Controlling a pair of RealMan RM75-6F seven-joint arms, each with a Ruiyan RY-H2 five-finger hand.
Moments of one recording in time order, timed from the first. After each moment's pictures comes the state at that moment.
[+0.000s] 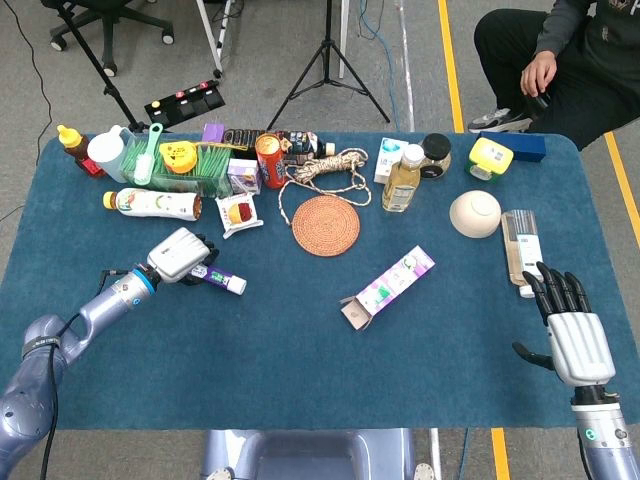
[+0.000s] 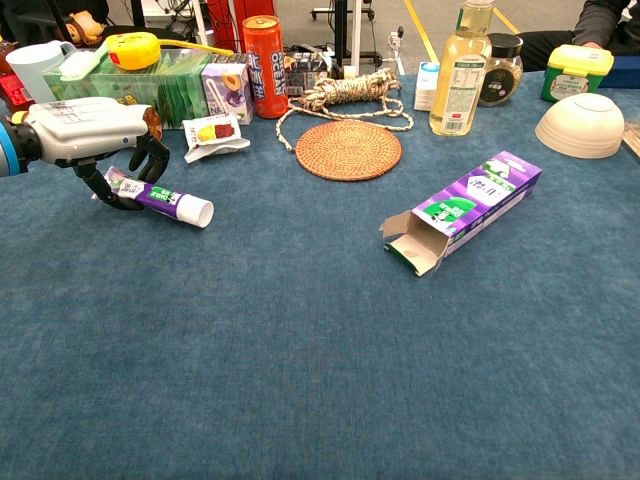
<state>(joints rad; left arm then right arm) -0.82 -1.78 0.21 -0.29 1.78 1.12 -0.62 0.15 -1.13 0.09 -1.67 -1.53 1.47 -0.10</state>
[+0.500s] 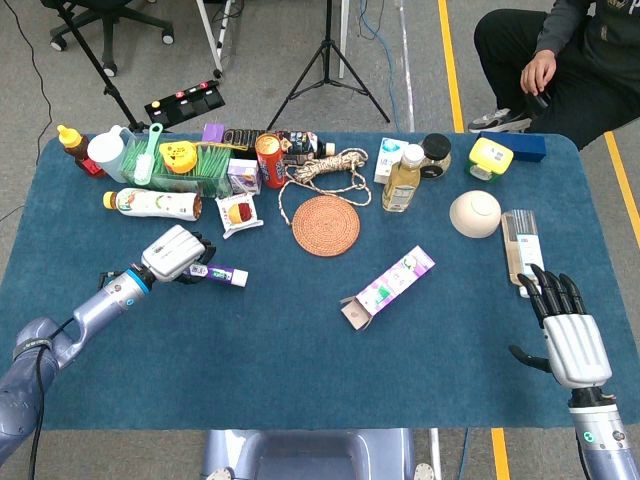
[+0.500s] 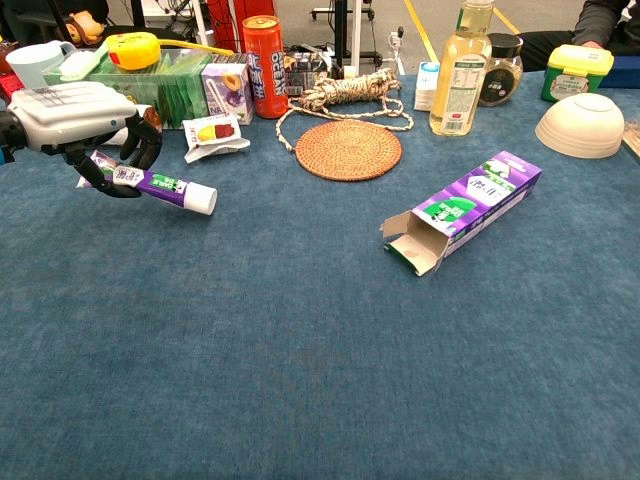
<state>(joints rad) -0.81 -1.71 0.18 -0.41 1.75 1.17 -0.61 0.15 -1.13 0.08 -1.67 -1.55 1.46 -0.10</state>
